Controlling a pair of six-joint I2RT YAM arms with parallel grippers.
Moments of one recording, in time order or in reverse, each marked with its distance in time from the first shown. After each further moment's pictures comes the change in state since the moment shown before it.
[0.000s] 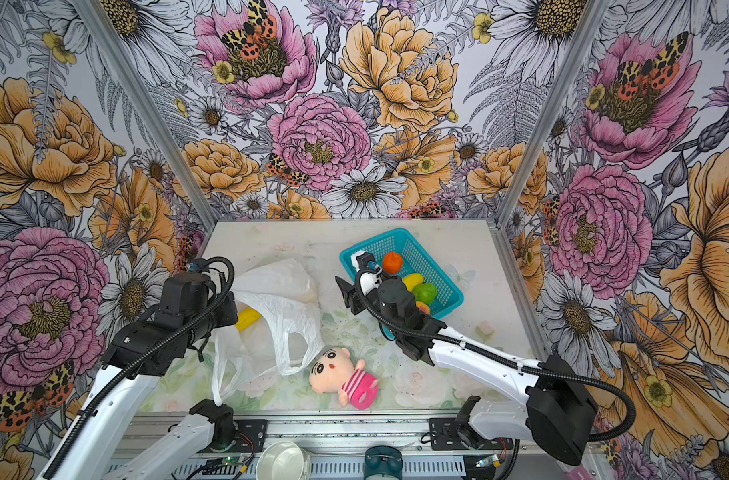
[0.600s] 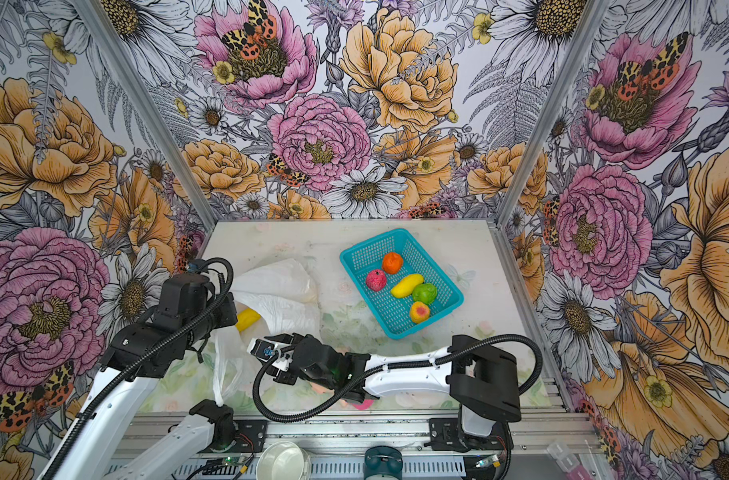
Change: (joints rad) left arm -0.008 -0.012 -0.004 0.000 -0.004 0.000; right arm 0.409 0.454 0.207 0.111 0.019 -0.304
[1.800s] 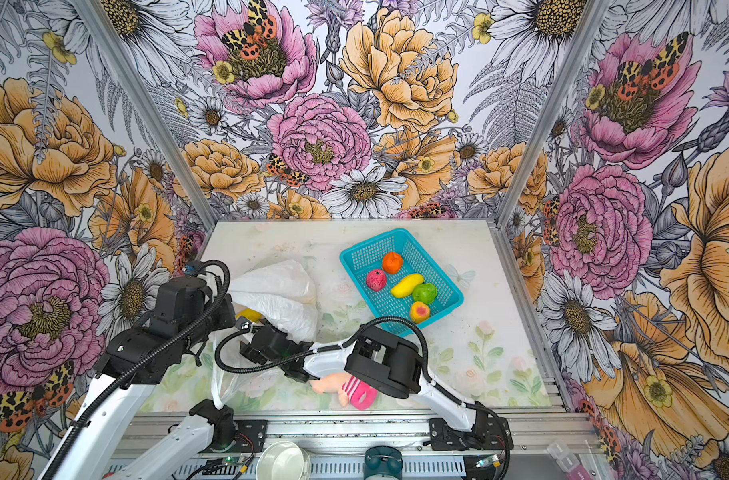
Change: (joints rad) left arm -0.014 -0.027 -0.002 0.000 -0.011 -0.010; right arm -0.100 0.652 0.551 -0.038 0.124 0.248
